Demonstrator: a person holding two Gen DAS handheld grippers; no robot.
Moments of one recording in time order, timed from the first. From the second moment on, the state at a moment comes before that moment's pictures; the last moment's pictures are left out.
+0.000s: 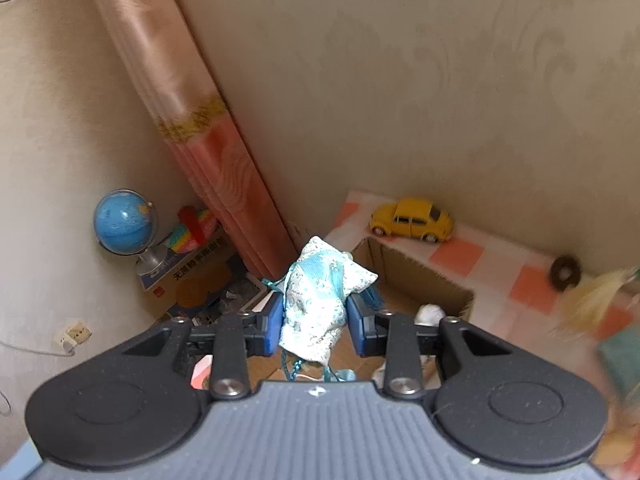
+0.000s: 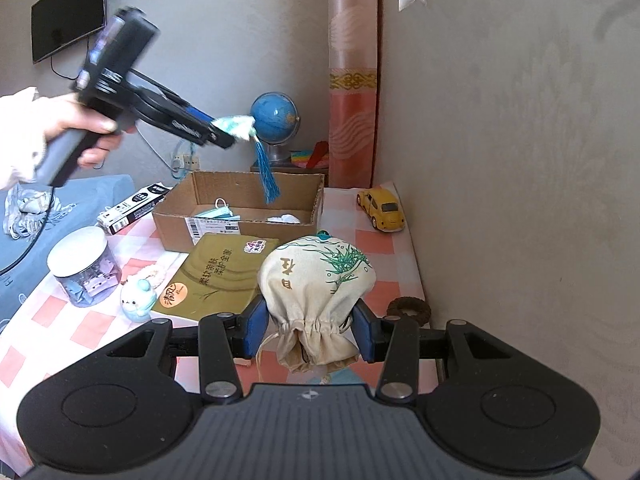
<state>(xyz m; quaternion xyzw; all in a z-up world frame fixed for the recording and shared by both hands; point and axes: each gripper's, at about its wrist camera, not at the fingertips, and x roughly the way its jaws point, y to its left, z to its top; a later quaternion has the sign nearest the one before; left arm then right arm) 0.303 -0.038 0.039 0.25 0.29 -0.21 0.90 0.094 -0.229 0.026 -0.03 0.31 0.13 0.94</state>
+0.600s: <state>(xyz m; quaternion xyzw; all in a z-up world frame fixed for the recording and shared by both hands) 0.340 -0.054 -0.015 0.22 0.33 -0.23 0.89 0.110 -0.226 0.020 -0.03 0.32 0.11 0.94</state>
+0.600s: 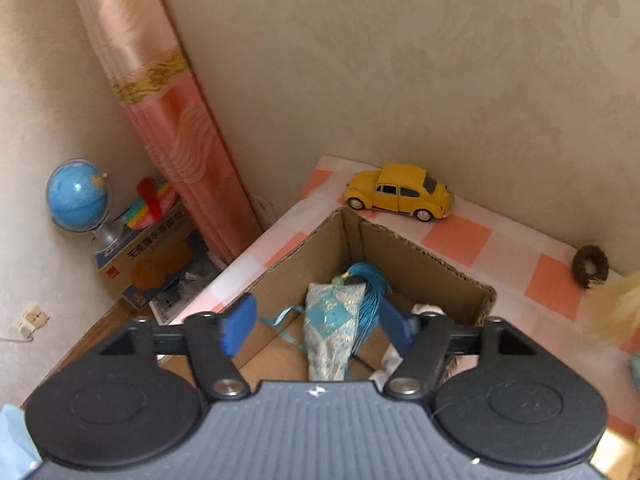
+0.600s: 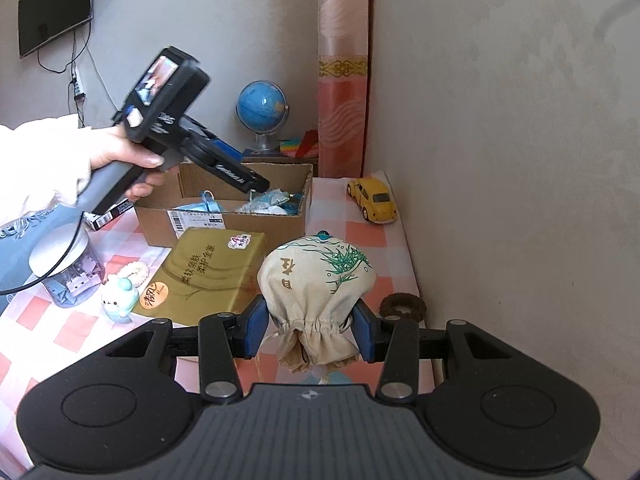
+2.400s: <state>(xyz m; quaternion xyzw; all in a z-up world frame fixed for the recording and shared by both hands) 0.034 0.074 -0.016 0.04 0.32 -0.18 0.93 0.295 -0.091 0.122 0.00 0.46 0.09 0.88</state>
